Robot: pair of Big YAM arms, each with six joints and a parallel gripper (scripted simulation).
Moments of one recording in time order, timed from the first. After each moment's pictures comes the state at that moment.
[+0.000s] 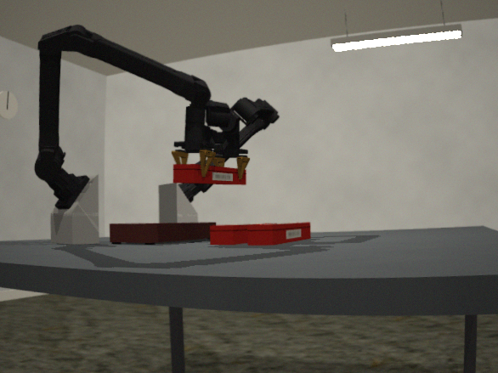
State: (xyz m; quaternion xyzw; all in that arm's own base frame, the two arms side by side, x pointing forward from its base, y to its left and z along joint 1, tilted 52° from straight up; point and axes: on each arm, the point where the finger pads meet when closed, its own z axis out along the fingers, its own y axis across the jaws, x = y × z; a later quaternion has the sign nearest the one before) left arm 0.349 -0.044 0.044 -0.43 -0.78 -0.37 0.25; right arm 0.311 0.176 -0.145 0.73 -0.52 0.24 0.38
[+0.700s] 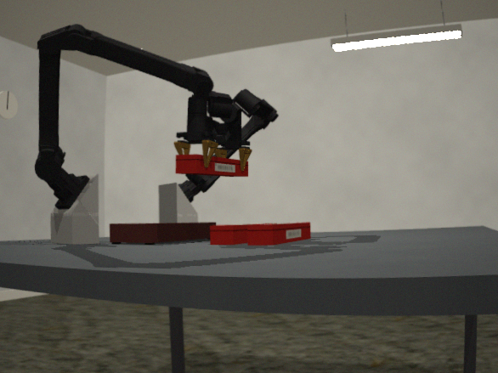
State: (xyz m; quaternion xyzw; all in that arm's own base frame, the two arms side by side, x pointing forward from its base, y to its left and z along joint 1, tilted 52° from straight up) left arm 0.357 -0.064 0.063 -0.43 -0.78 -0.38 0.25; right arm 0.320 0.198 -0.131 0.73 -0.52 0.25 0.38
